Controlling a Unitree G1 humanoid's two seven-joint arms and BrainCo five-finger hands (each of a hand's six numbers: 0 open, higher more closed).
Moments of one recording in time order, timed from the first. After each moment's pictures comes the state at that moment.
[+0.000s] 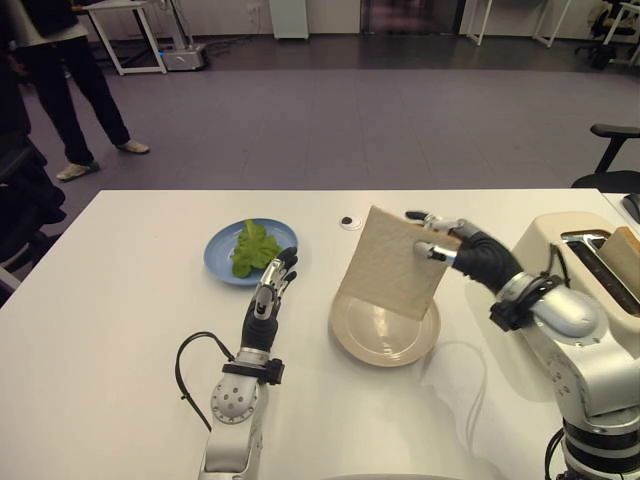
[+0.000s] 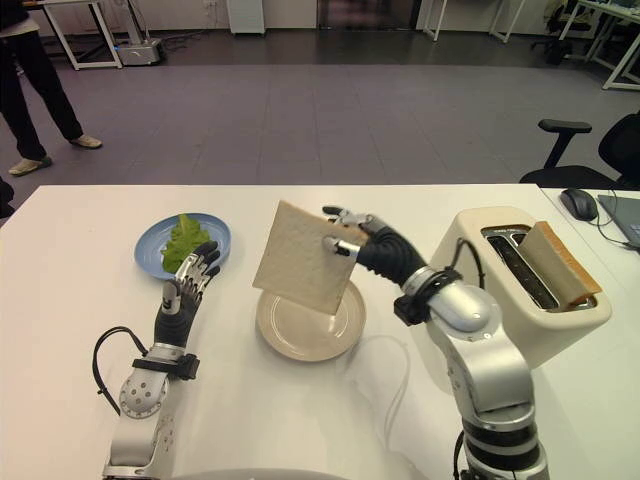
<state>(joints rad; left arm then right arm) 0.21 0.05 -0.04 -0.19 -0.06 -0.27 -0.13 -0.20 -0.43 0.07 -0.60 0.22 0.72 0.40</state>
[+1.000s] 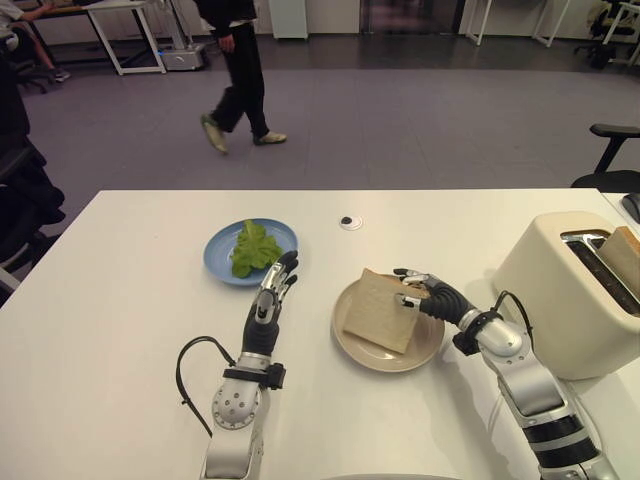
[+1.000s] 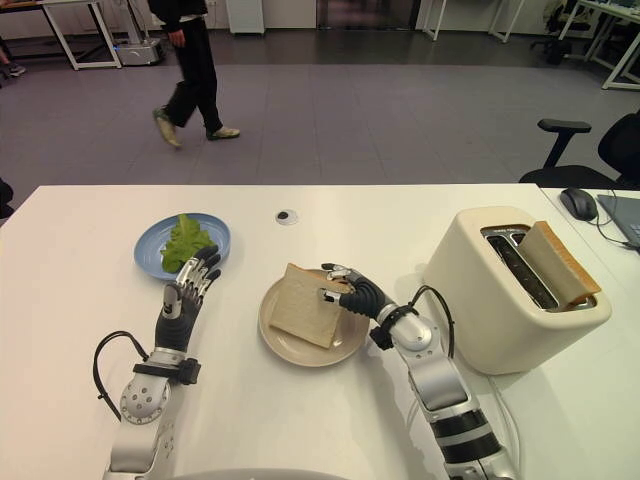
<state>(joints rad) 0.24 0.05 -0.06 -0.22 -0.05 -0.28 -0.12 -0.12 -0.40 0.23 -0.15 -0.08 0.27 0.36</state>
